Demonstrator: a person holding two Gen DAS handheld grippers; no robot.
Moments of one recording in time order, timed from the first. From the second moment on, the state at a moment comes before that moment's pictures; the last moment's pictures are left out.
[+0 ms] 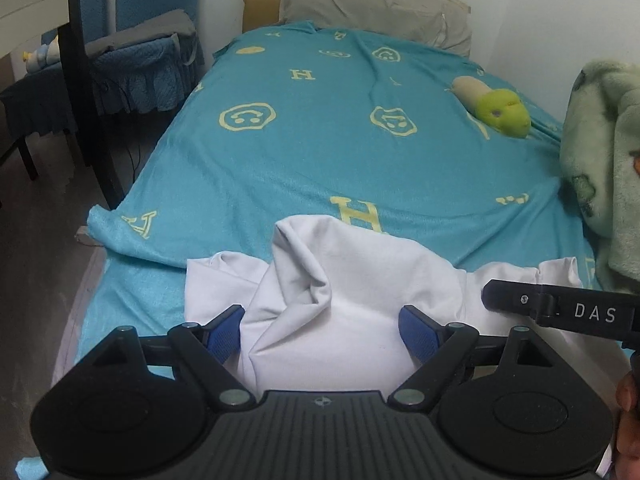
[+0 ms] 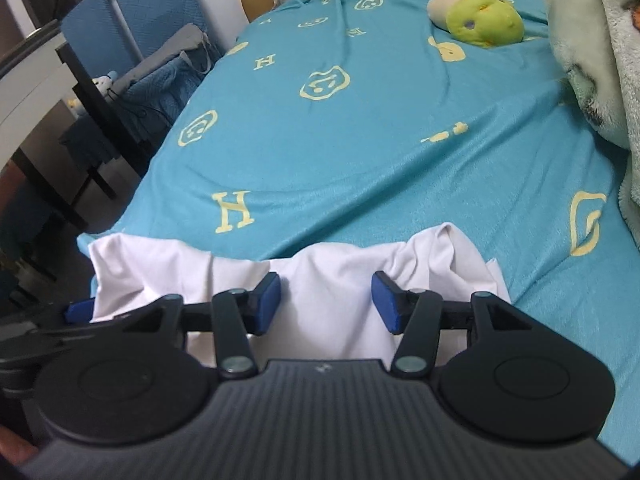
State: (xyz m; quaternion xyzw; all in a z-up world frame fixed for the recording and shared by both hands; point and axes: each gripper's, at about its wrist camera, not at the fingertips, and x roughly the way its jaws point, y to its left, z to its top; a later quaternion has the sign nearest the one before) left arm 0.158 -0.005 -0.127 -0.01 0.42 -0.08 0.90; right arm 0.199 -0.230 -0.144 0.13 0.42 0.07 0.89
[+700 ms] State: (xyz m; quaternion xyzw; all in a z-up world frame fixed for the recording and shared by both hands) left arm 0.088 -0.030 -0.109 0.04 0.42 -0.07 0.91; right arm 0.131 -0.218 -0.135 0.09 0.45 0.06 0.89
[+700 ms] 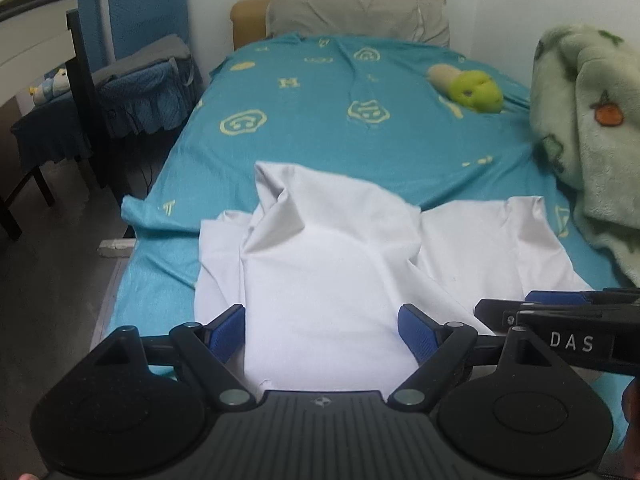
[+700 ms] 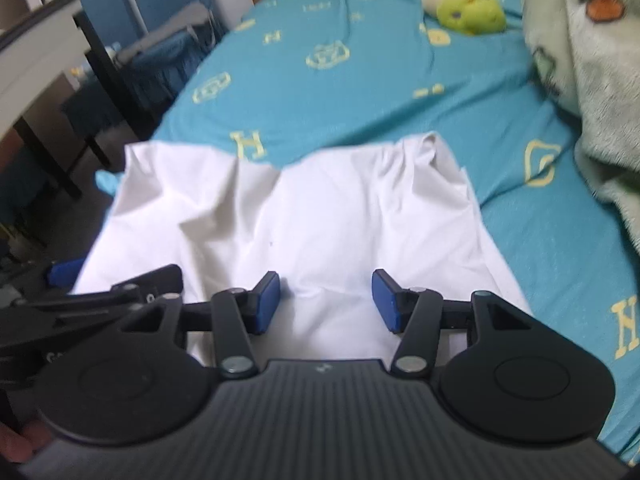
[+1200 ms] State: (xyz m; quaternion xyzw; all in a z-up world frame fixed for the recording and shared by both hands) left arm 0.047 0.025 -0.084 -0.16 0.48 -0.09 0.86; right arm 0.132 -0.218 -0.139 0.09 0.45 0.07 0.89
